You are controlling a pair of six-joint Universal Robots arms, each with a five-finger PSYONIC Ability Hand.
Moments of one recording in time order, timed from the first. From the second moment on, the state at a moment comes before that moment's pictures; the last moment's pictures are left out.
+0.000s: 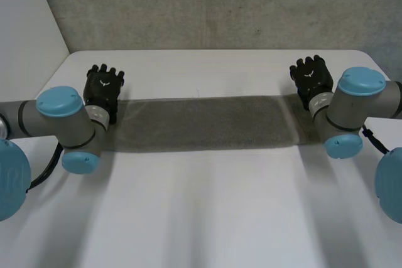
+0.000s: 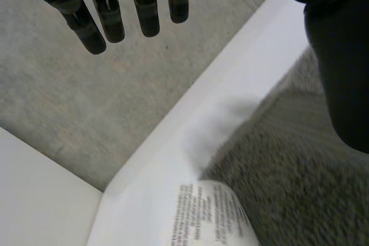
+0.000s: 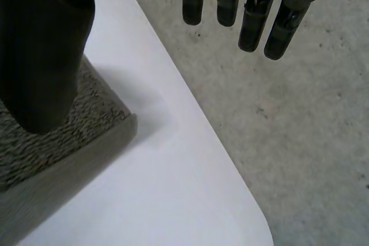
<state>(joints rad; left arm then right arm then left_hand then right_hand) 4.45 -2.51 -1.12 3.62 -1.59 3.71 1.83 -0.49 0.75 -0.22 1.52 2.42 0.28 0.27 0.26 0.27 0.23 0.24 0.25 0.25 0.26 0.06</state>
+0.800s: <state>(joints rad) 4.46 -1.83 -1.89 3.65 -1.50 3.50 1.67 -0.84 1.24 0.08 1.27 2.62 0.28 0.26 0.26 0.27 0.23 0.72 0.71 0.73 0.73 0.56</state>
